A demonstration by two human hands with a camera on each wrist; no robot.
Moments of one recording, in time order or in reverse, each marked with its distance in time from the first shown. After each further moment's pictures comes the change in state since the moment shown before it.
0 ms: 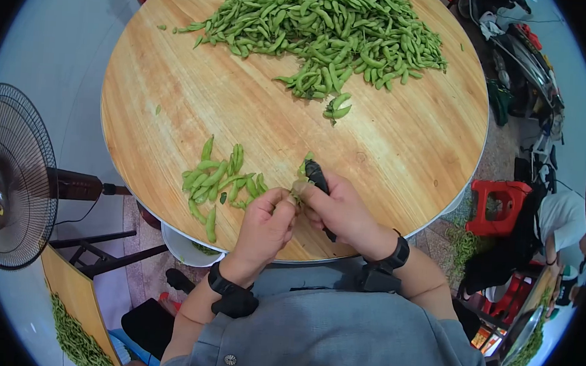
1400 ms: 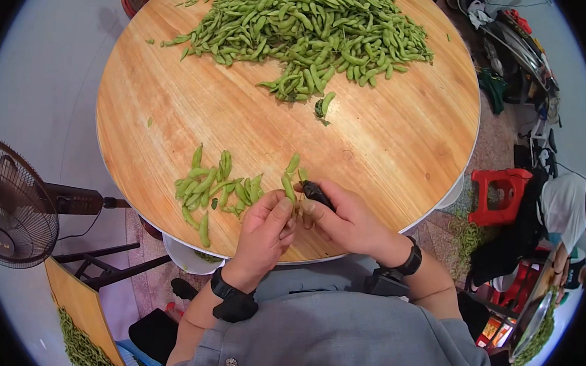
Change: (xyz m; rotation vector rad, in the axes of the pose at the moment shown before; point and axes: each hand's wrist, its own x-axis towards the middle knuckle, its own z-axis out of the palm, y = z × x) left_hand -0.002 -0.008 0.010 -0.377 -0.148 0.021; right_hand -0.028 0.003 -0.024 -0.453 -0.058 -0.311
